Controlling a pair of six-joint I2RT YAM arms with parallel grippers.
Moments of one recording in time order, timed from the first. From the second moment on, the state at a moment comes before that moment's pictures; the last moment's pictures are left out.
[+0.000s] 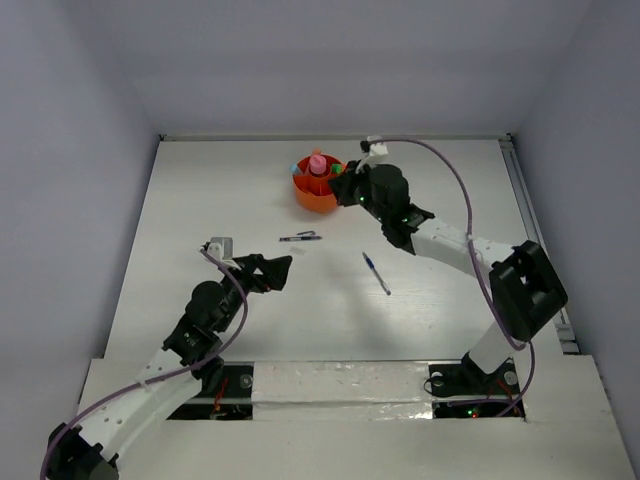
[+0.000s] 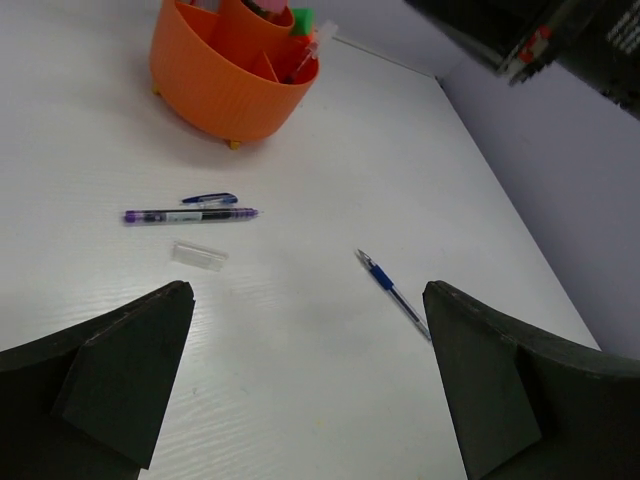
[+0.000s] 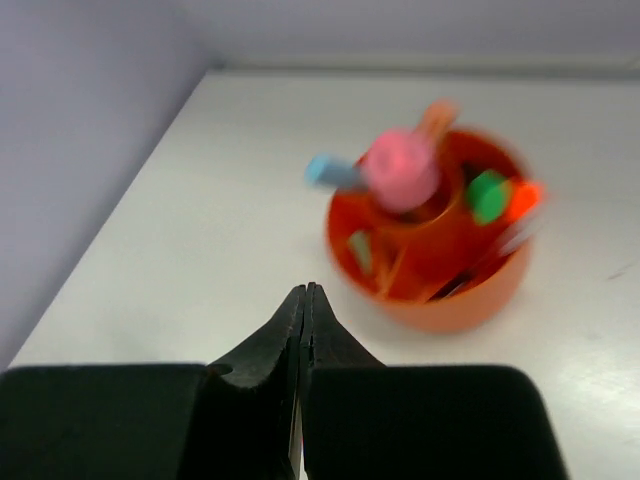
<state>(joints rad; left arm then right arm) -0.61 0.45 0.16 0.26 -0.14 -0.59 0.63 1.64 1.14 0.41 0.05 0.43</state>
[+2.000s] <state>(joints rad) -0.61 0.22 0.16 0.07 -0.38 -0.59 0.81 2.35 1.89 -0.41 -0.24 -0.13</state>
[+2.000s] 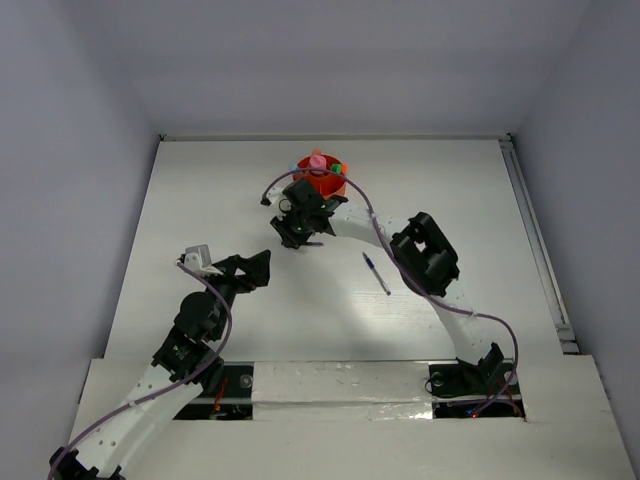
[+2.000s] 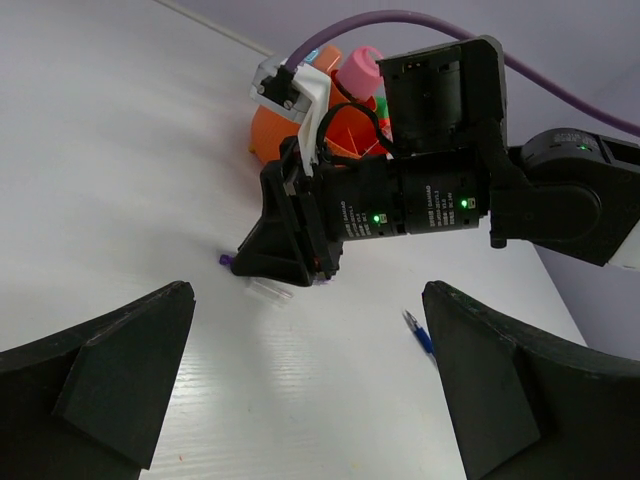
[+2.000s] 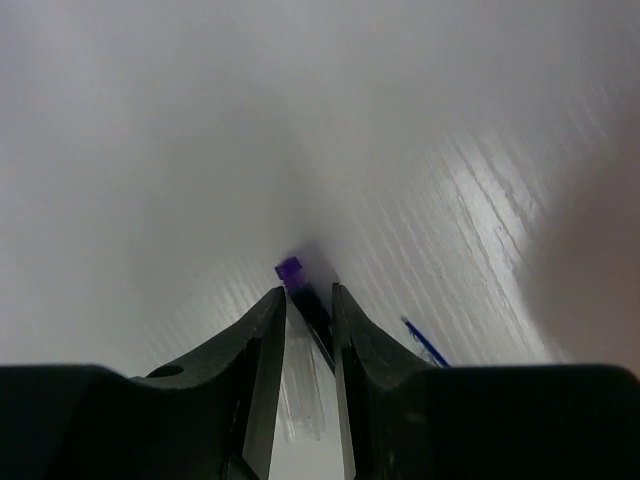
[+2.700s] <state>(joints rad) -0.61 0.20 0.16 0.07 -0.35 -0.60 0.81 2.01 1.49 -0.19 -0.13 0.12</state>
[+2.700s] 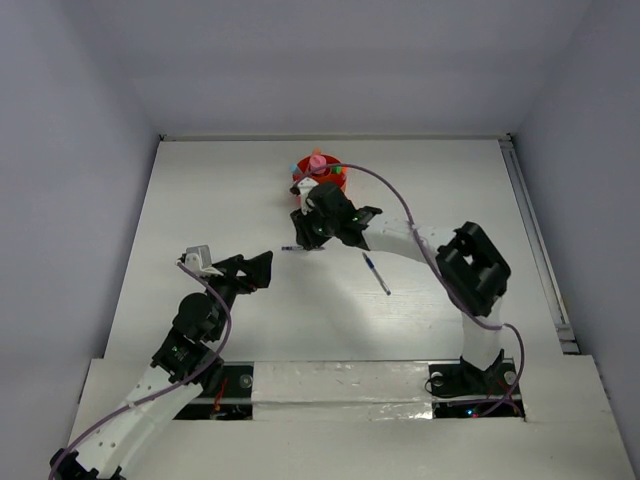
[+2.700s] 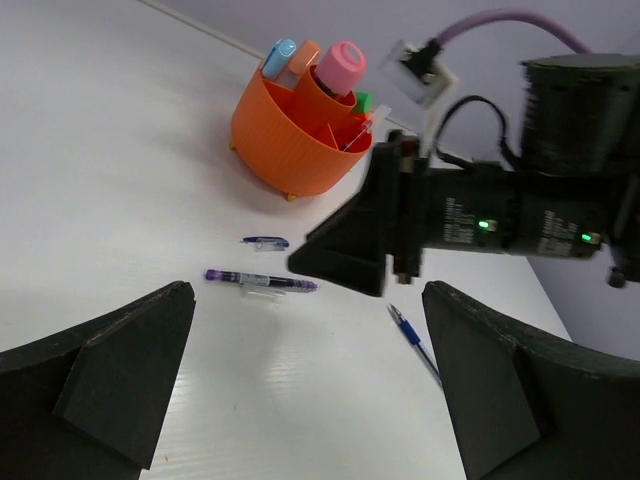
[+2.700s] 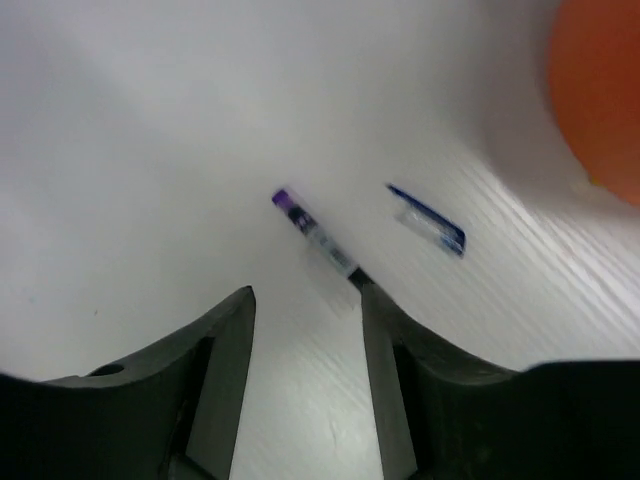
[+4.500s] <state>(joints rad) -0.60 0.90 0.38 0.16 -0.27 -0.57 0.77 1.55 1.02 0.02 0.08 0.57</state>
